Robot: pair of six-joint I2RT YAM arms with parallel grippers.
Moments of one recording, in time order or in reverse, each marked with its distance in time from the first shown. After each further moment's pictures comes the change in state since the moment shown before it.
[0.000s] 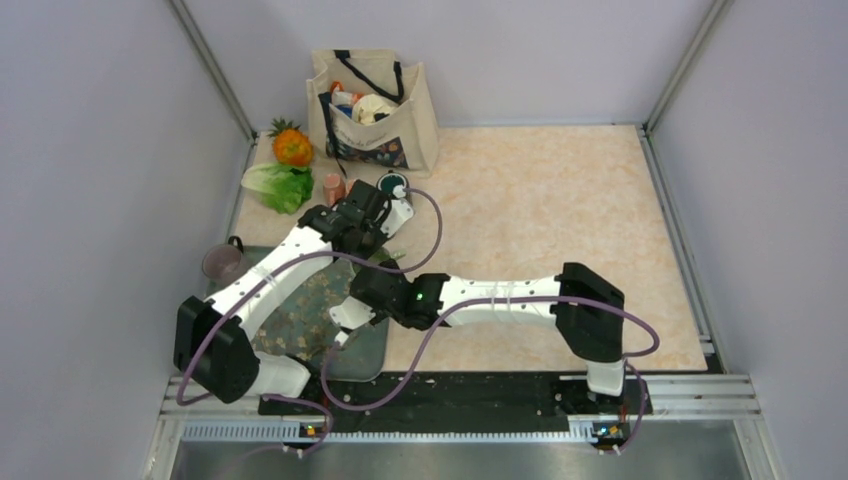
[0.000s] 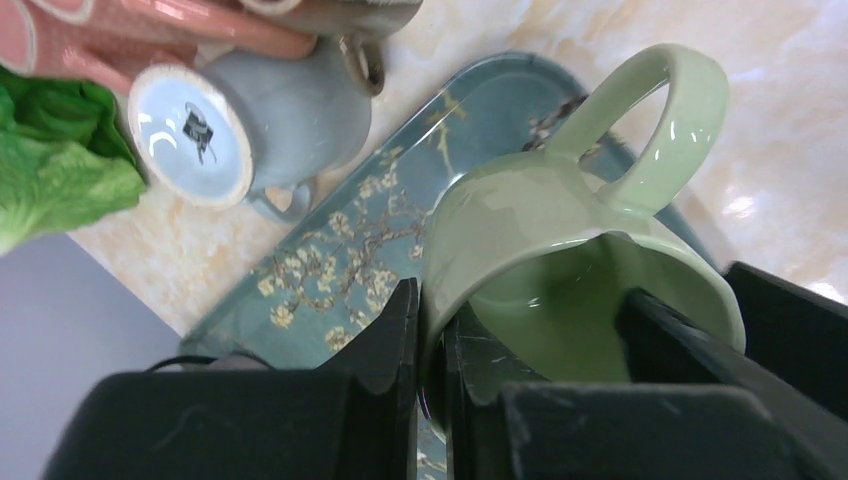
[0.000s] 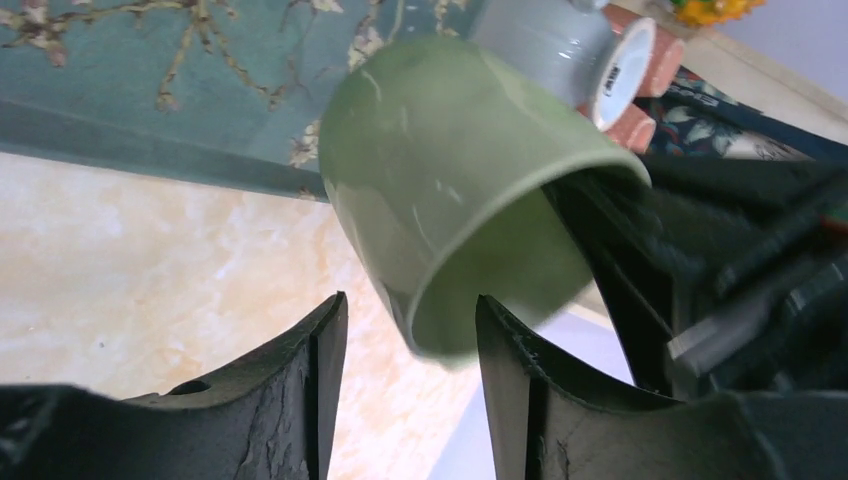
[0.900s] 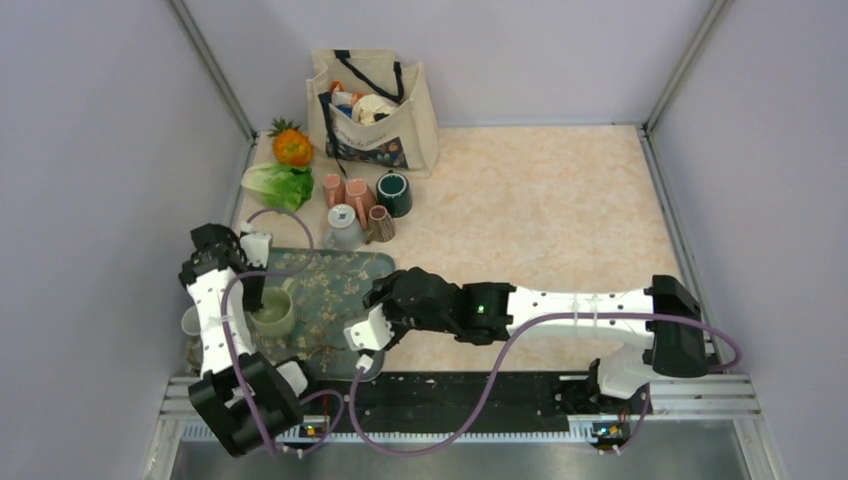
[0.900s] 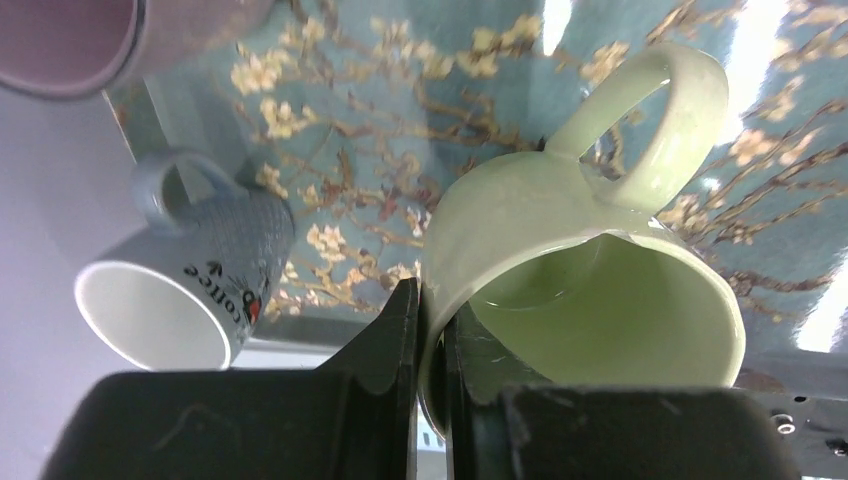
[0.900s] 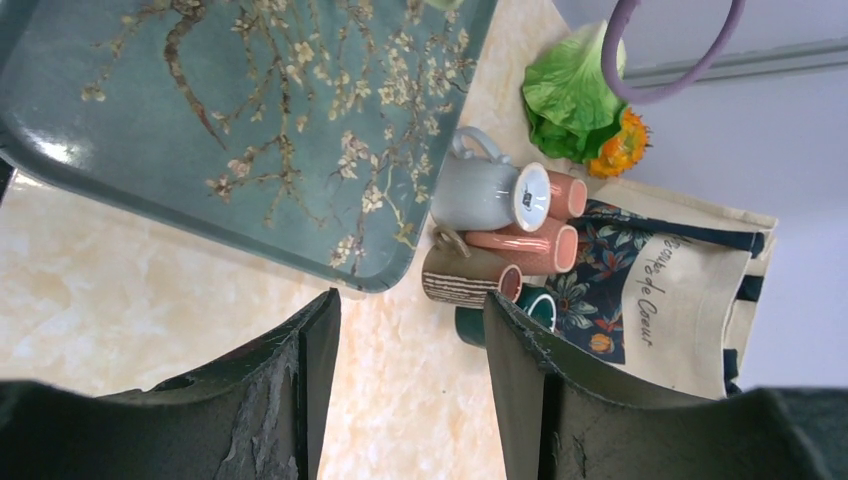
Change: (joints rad) left arm 0.994 -0.269 -0.261 -0.154 0.210 0.185; right arm 0.073 -0.376 -0.224 0.160 -0.280 0.077
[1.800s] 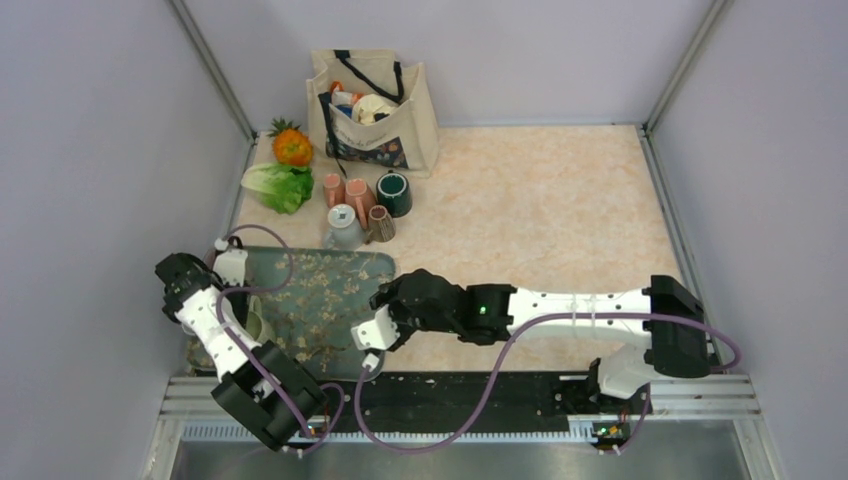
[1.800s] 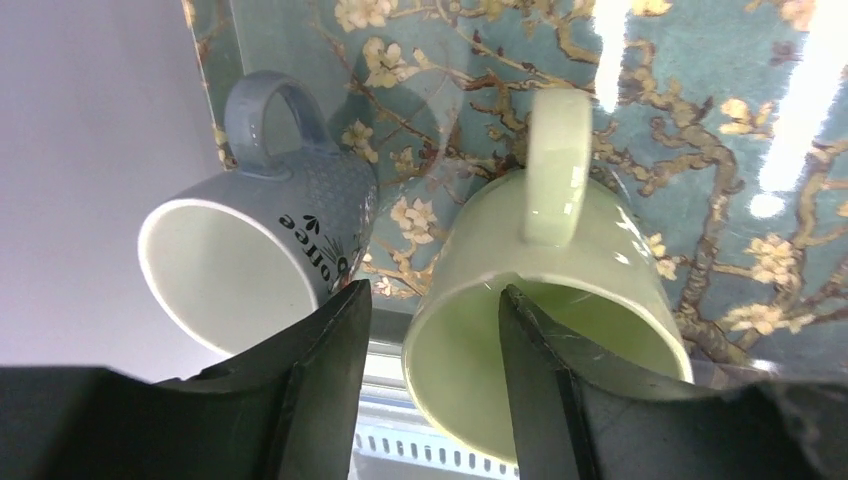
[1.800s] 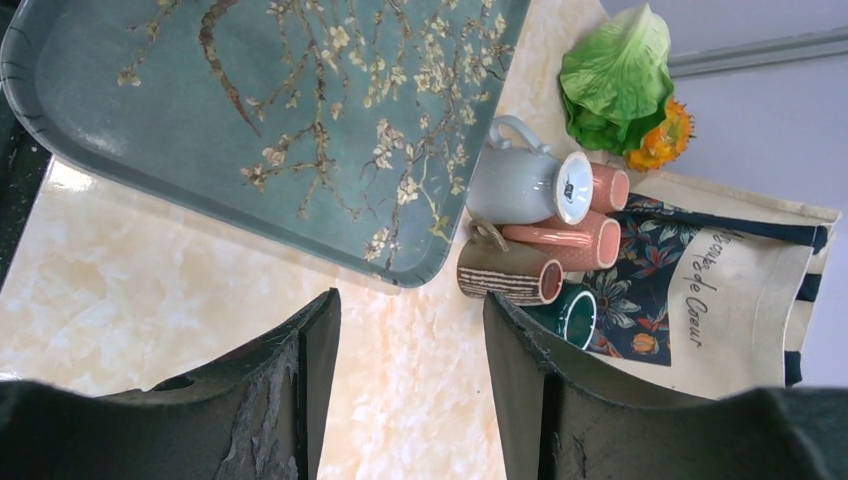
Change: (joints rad) left arm 0.384 -0.050 -0.140 0.148 0.090 0.302; right arm -0.023 -0.011 -0.083 0.040 -0.043 0.035
